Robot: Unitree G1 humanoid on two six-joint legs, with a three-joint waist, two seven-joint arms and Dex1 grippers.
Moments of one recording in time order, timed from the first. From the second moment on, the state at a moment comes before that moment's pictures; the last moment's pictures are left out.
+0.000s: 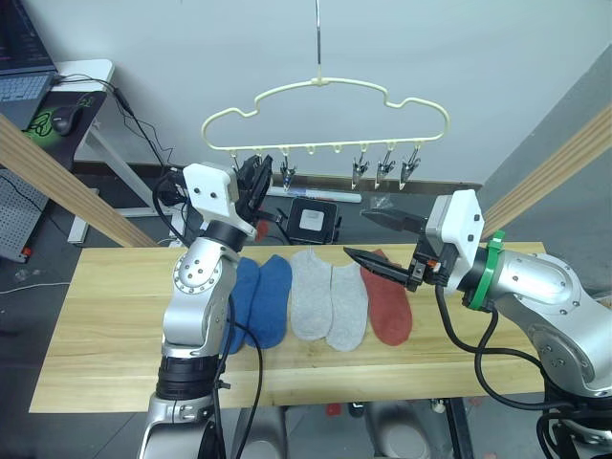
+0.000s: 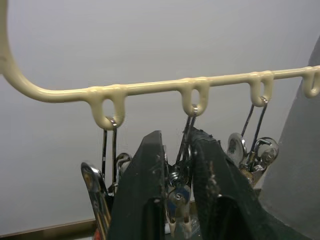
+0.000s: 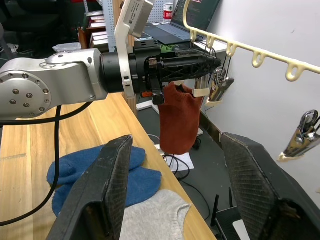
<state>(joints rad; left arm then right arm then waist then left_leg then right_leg) -0.40 0.20 0.08 -0.20 -0.26 0.15 -0.25 -0.37 -0.61 0.04 -0.74 0.54 0.68 0.63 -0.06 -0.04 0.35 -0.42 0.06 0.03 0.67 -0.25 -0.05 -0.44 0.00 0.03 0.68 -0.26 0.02</state>
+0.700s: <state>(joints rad) -0.38 0.31 0.11 -0.29 -0.39 0.30 -0.35 -0.27 -0.62 0.17 -0.60 0.29 0.78 0.47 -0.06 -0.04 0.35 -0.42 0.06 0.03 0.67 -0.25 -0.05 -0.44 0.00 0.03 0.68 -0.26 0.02</state>
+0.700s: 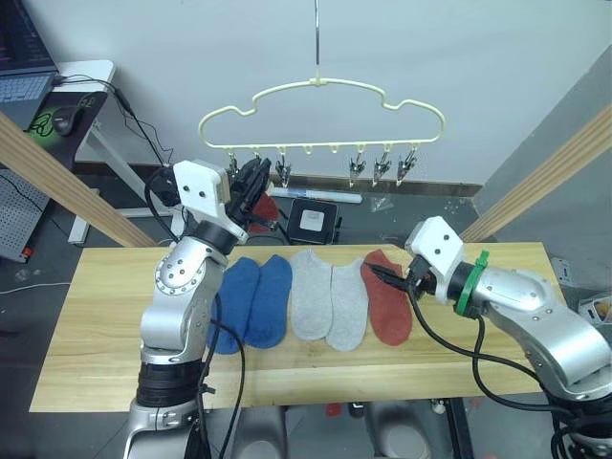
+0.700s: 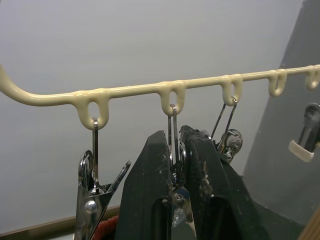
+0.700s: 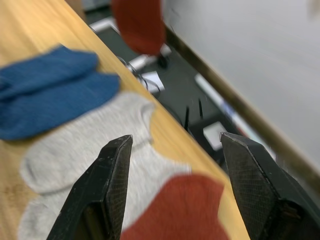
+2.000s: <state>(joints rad) -0.47 0.45 0.23 -0.34 -0.72 0.66 -0.42 -0.26 -0.36 0.17 -0.38 0.14 0.66 0.44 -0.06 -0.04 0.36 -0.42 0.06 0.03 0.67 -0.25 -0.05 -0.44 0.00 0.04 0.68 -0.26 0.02</state>
